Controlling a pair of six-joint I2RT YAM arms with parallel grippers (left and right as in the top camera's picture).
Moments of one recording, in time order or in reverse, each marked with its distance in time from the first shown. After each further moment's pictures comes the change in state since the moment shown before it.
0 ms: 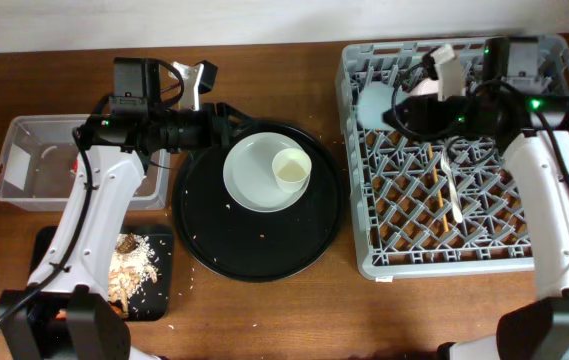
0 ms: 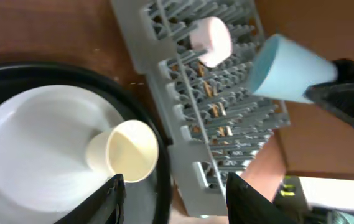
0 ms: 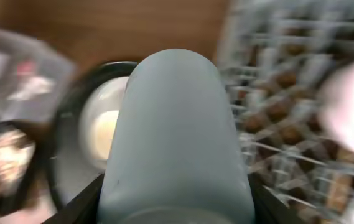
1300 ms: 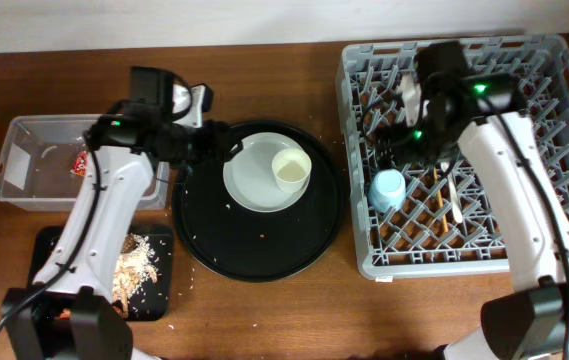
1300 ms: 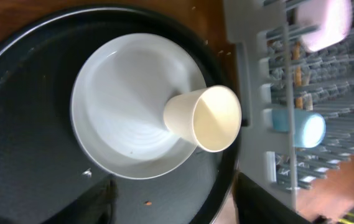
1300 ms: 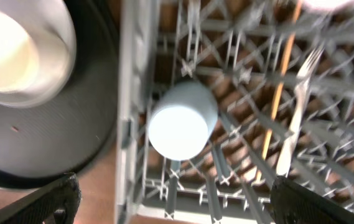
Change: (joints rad) left arm -0.040 0.000 -0.003 -0.183 -0.344 -0.011; right arm 0.215 0.090 0.156 -0.406 0.510 0.167
